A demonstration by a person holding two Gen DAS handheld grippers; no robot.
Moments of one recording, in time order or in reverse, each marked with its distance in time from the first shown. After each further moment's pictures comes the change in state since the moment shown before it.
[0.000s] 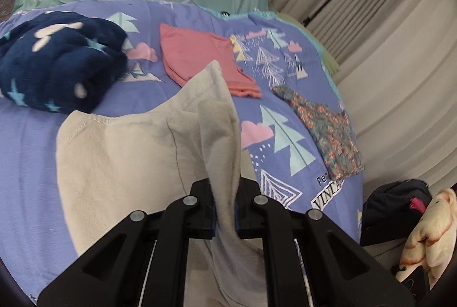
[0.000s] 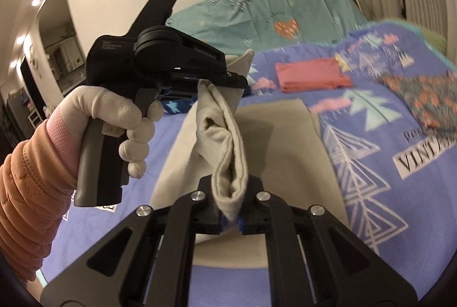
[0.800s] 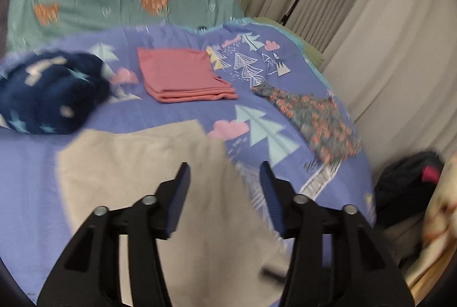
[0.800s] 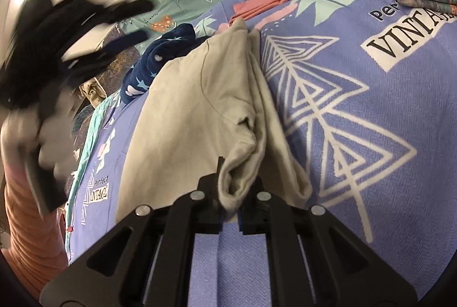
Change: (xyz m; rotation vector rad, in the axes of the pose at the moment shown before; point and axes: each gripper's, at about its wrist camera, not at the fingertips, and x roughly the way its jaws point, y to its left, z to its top) left arm -0.032 -0.054 -0.044 0.205 -0.111 0.055; right arm 0.018 -0.089 -0.049 0.311 0.203 0.082
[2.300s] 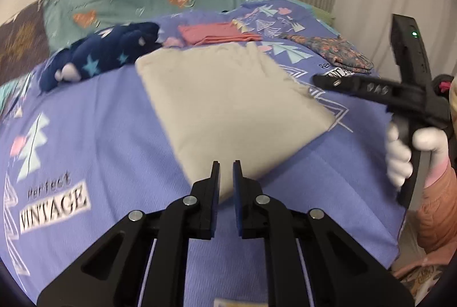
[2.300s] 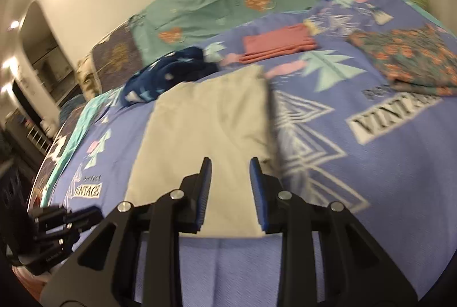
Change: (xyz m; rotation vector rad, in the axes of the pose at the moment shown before) left arm -0.085 -0.007 -0.160 0.096 0.030 0.199; right arm -0.027 0.043 0.024 -0.202 -0.095 -0.087
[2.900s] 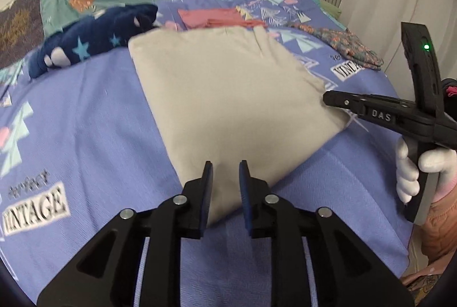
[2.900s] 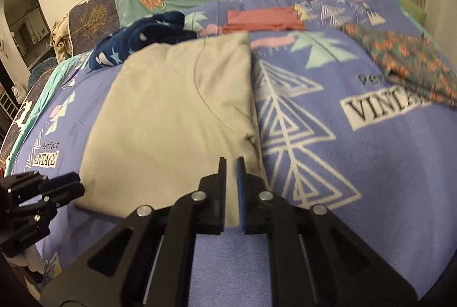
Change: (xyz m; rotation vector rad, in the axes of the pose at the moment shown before) left arm 0.034 0.015 0.002 -0.034 0.043 -0.011; right arm 0.025 0.006 -0.012 -0.111 0.093 -0.202
